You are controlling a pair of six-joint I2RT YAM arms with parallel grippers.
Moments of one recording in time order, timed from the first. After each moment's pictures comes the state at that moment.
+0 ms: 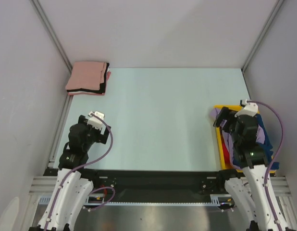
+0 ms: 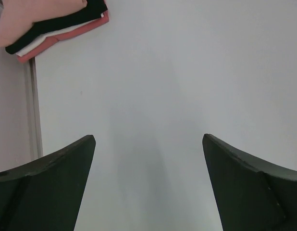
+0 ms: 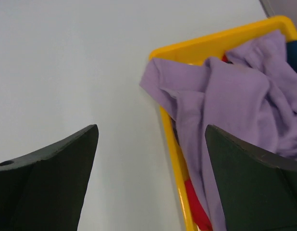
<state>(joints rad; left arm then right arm) -0.13 0.47 0.49 -0.43 0.03 0.33 0.12 0.53 0.69 -0.46 0.18 0.24</state>
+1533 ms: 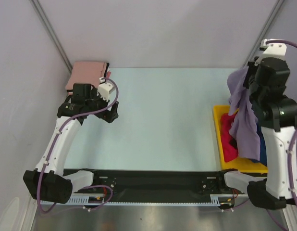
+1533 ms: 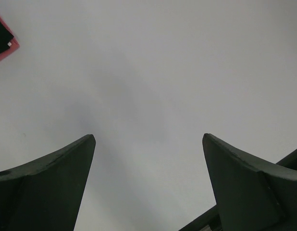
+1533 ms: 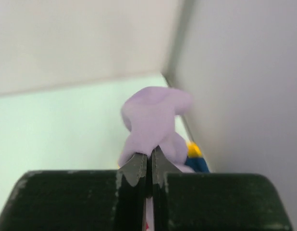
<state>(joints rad) -0.13 1.17 1.17 -0.81 0.37 0.35 0.12 1.18 1.79 -0.90 0.51 0.02</state>
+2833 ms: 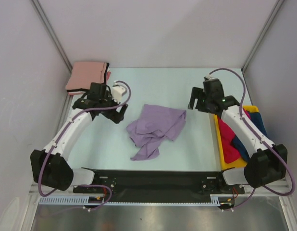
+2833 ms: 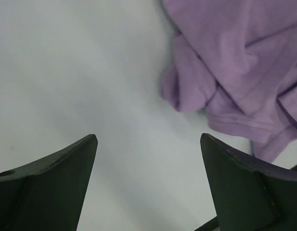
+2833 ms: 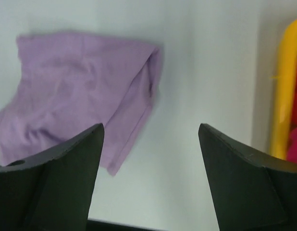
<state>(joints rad) -0.23 1.31 1.16 -0.74 0.22 0.35 0.28 1.37 1.20 -0.63 0.07 0.43</state>
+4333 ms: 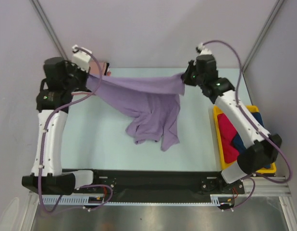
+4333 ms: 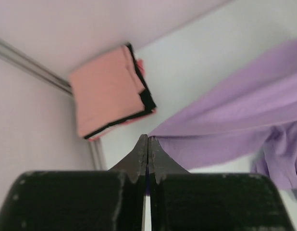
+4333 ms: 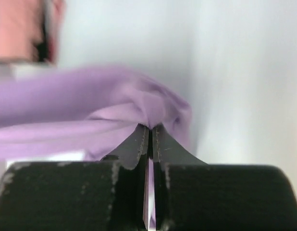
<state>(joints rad) -0.04 1.26 1.51 -0.67 0.20 0.42 0.42 1.57 1.50 -0.47 0.07 0.50</state>
